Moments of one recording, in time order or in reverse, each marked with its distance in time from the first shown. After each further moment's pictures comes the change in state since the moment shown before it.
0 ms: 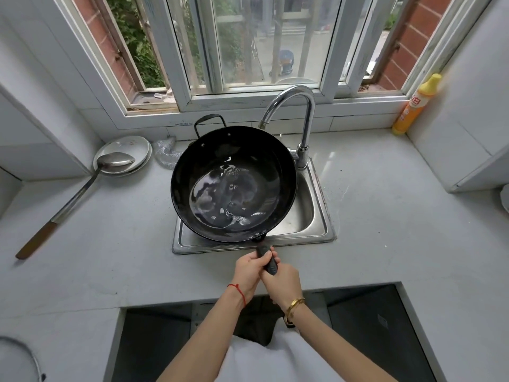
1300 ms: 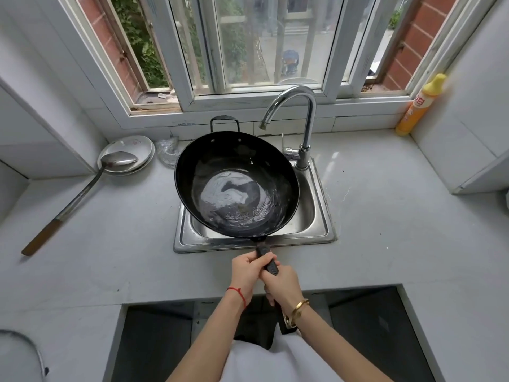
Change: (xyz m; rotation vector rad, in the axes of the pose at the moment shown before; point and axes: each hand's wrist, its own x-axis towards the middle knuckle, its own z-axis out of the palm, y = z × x) left_hand -0.016 0.004 0.007 0.210 0.166 0.103; right_hand -0.016 -0.013 -0.012 0.357 -0.134 0.141
